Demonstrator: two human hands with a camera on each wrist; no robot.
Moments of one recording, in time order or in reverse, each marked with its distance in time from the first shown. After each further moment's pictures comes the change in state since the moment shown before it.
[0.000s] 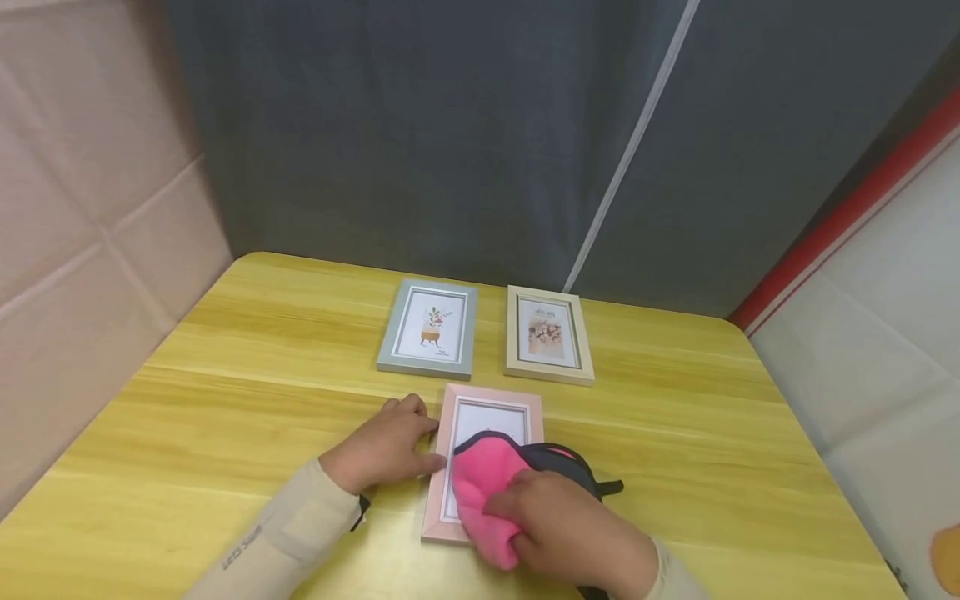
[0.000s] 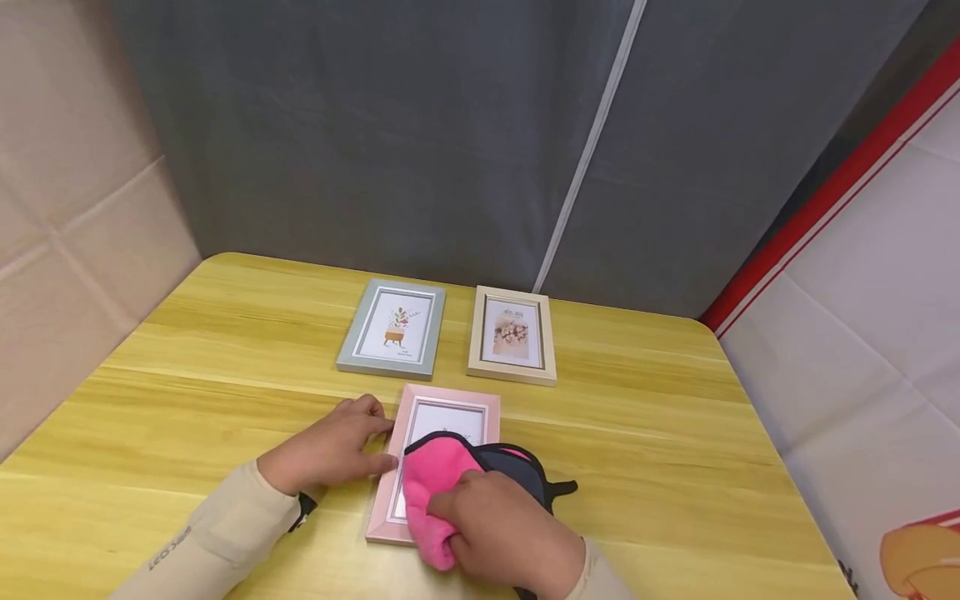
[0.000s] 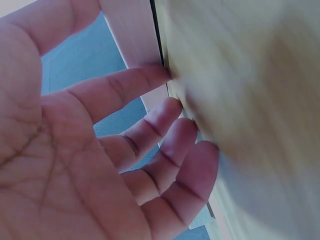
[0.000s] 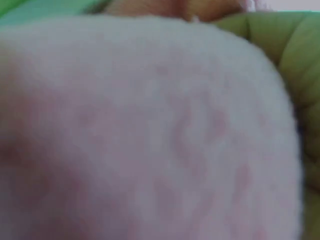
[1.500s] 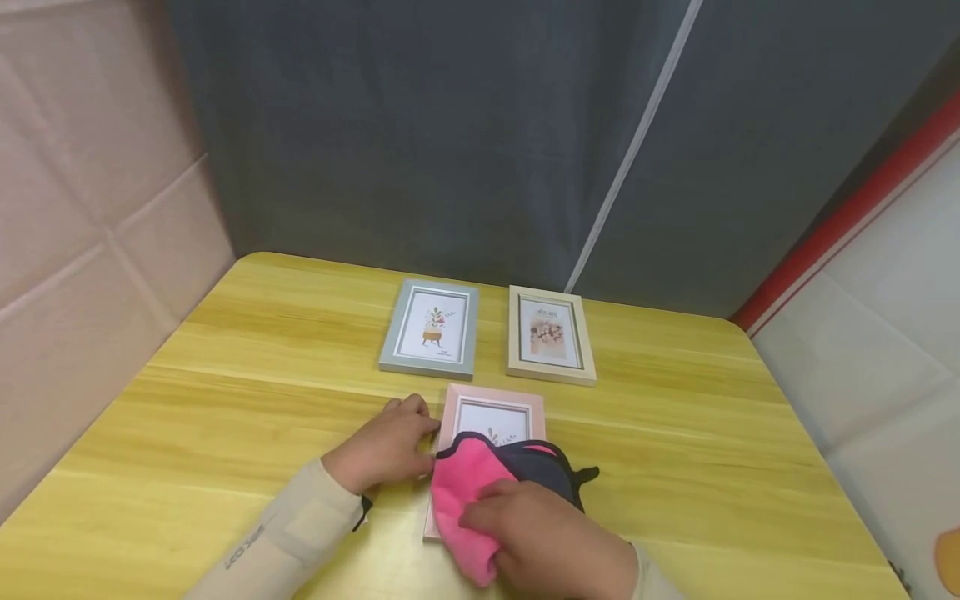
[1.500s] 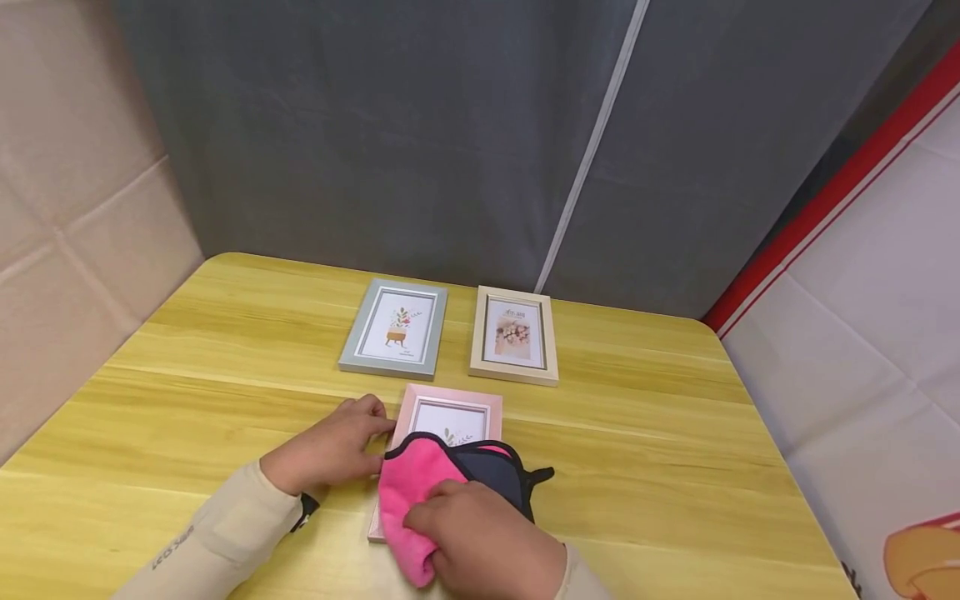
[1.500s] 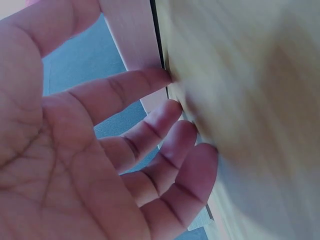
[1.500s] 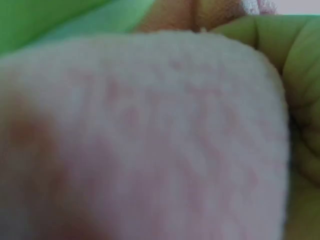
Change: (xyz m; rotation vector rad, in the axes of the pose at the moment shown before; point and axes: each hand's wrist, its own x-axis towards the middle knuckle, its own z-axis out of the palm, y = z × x) left_hand 0.002 -0.003 0.001 -0.008 0.012 0.013; right_hand 0.007 -0.011 0.014 0.028 -0.006 -0.044
